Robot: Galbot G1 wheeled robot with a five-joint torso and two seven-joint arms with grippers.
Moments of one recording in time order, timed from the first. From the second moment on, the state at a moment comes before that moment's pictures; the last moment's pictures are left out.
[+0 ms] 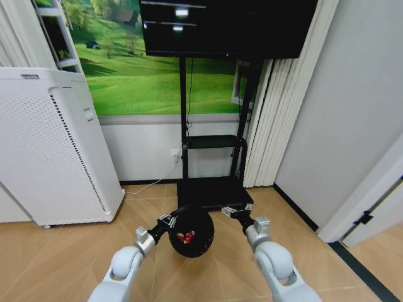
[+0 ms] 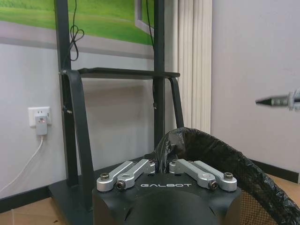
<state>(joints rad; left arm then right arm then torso) 1.22 -1.28 -0.44 -1.81 -0.25 0.11 0.46 -1.25 1.31 0.43 2.01 0.25 -0.37 0.27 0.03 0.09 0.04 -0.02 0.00</state>
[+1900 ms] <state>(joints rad) 1.28 -1.27 -0.48 -1.89 -0.25 0.12 0.46 -1.16 1.30 0.40 1.54 0.39 -0.42 0.32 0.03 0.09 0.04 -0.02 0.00</state>
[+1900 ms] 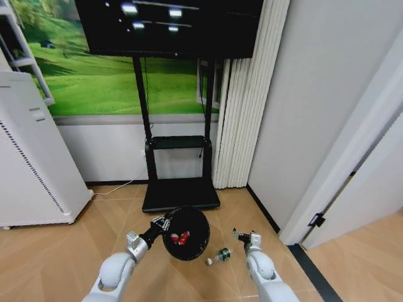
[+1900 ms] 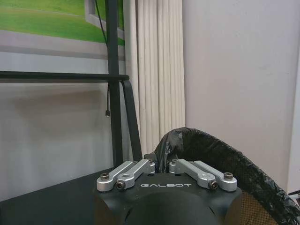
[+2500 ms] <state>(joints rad) 1.25 -1.25 -0.75 -1.89 -0.32 0.12 0.39 -1.10 1.36 0.28 1.56 0.56 -0.69 0.48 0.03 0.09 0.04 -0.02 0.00</state>
